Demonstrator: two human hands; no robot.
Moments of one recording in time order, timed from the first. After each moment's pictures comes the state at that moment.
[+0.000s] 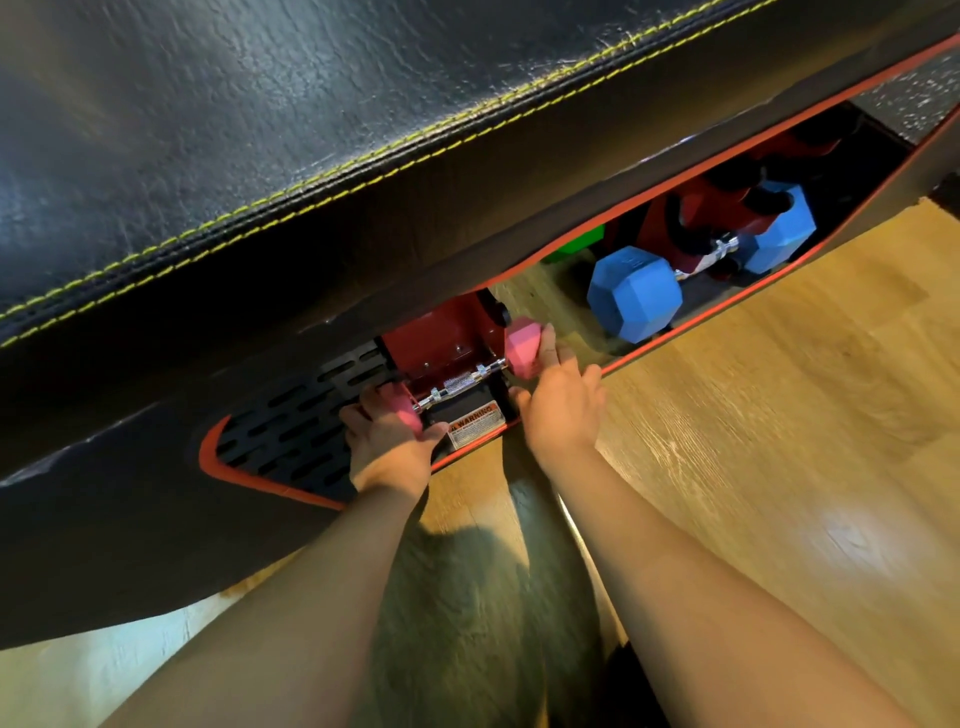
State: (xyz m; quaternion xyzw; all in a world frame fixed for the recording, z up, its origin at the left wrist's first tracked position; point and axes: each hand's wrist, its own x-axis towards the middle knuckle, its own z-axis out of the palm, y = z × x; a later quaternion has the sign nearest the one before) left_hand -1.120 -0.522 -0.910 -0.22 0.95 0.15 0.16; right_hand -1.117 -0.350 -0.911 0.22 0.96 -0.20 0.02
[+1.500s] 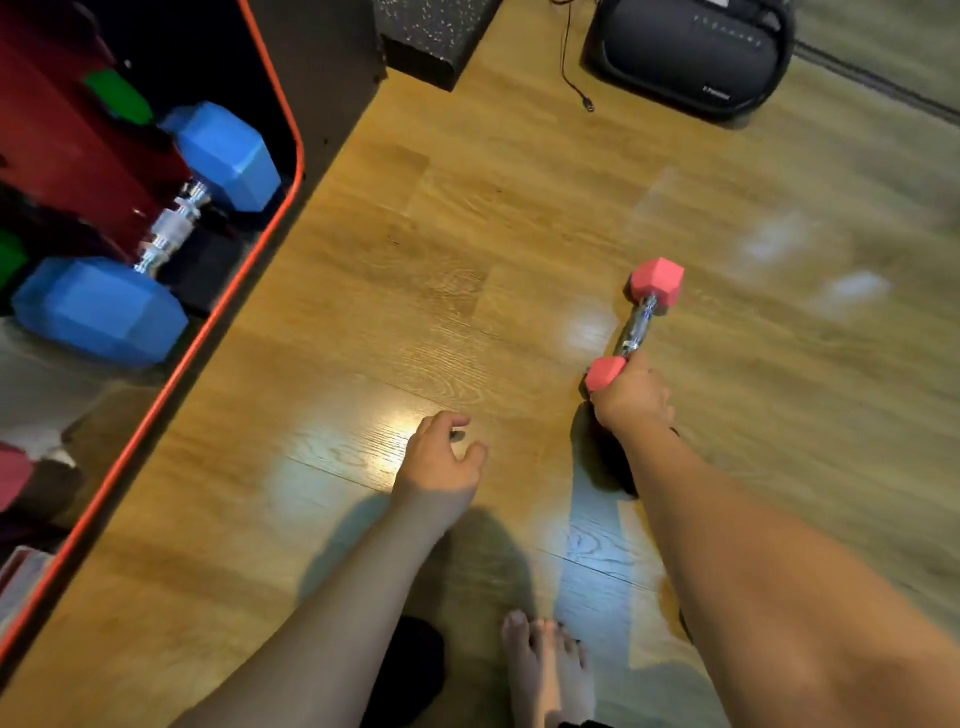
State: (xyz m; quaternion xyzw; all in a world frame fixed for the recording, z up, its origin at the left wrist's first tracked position) left_hand -0.927 -0.173 -0.951 0.25 0.79 0.37 0.42; right_hand -0.787 0.033 -0.962 0.73 0.65 -0.17 0.06
